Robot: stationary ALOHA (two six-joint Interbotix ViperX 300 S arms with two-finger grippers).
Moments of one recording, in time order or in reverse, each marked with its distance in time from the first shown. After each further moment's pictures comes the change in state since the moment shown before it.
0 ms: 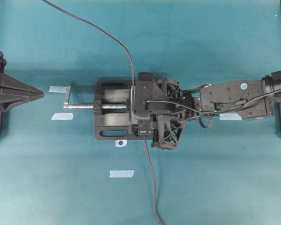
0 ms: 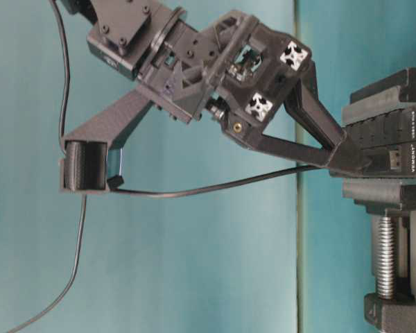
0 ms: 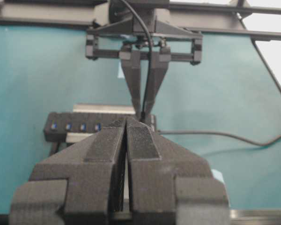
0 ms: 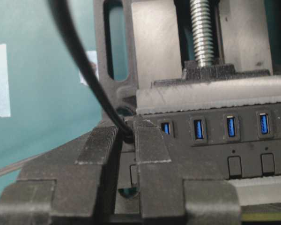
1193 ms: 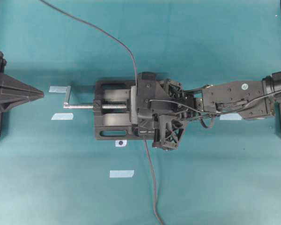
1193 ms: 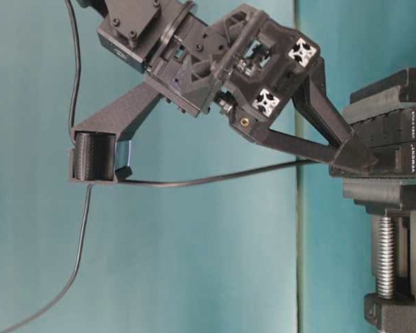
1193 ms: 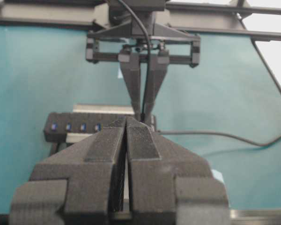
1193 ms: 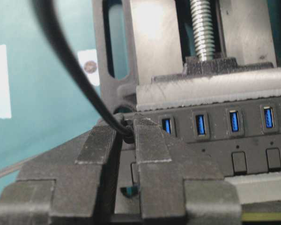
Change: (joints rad) left arm 0.000 0.000 -0.002 0.000 0.000 0.000; right arm 0.000 -0.003 0.038 0.018 -0.026 0.002
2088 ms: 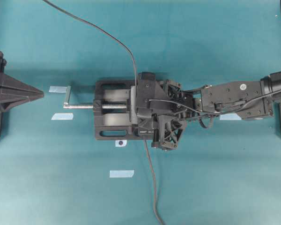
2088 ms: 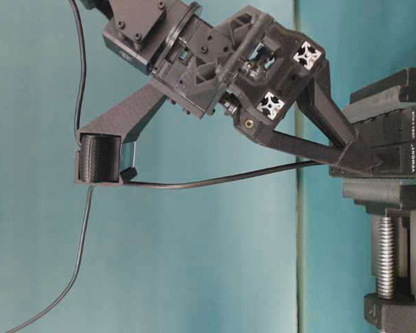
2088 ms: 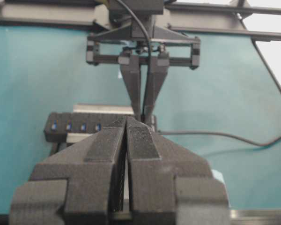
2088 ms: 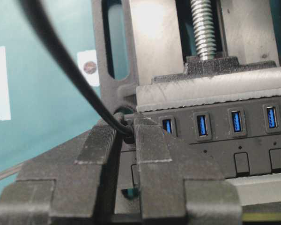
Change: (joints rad) left arm 0.000 0.000 0.000 -0.002 0.000 0.000; right arm 0.000 0.009 0.000 0.011 0.008 0.000
